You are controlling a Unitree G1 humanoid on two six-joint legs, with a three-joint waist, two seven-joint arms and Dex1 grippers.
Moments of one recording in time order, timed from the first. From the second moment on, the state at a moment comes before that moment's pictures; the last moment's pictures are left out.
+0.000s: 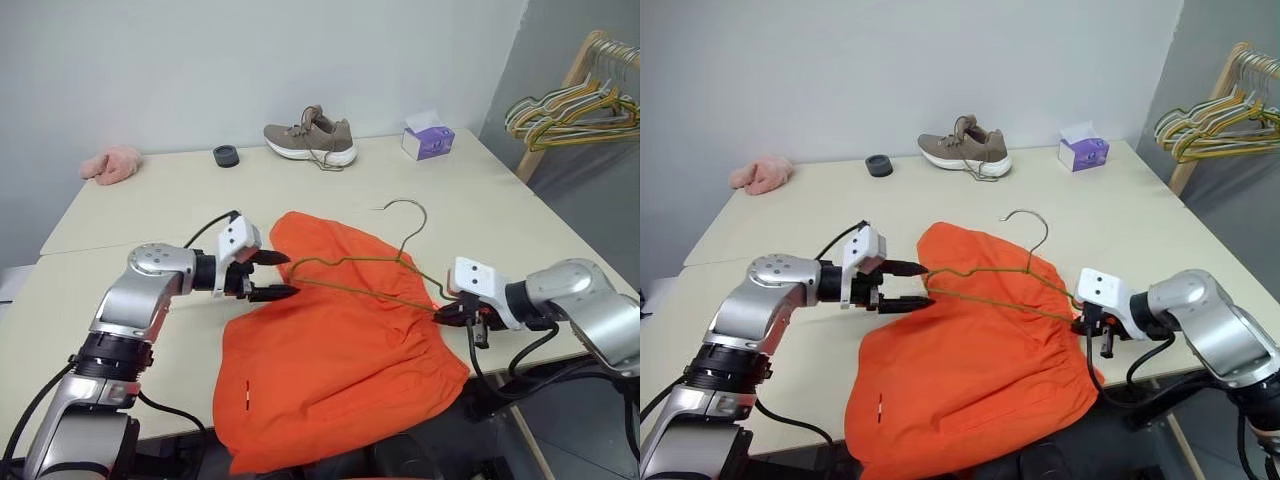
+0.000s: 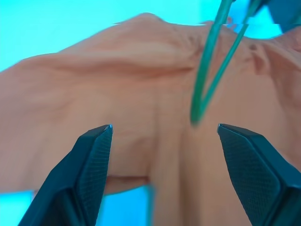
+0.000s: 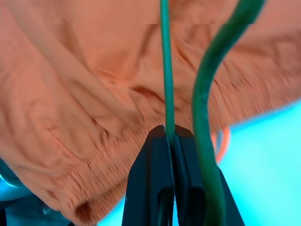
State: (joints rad) left arm -0.54 0.72 -0.08 0.19 -0.30 0.39 -1.24; right arm -0.37 -0.97 0.21 -0.39 0.20 0.83 1.13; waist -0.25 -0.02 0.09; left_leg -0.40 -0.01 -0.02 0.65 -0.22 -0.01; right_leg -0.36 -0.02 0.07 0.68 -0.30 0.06
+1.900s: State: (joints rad) left arm -0.54 0.67 -0.12 0.27 -0.25 0.30 -1.23; right arm 0.20 -1.18 -0.18 -0.50 0.54 1.11 1.06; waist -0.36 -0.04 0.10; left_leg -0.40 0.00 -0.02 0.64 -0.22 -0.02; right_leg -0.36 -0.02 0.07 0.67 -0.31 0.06
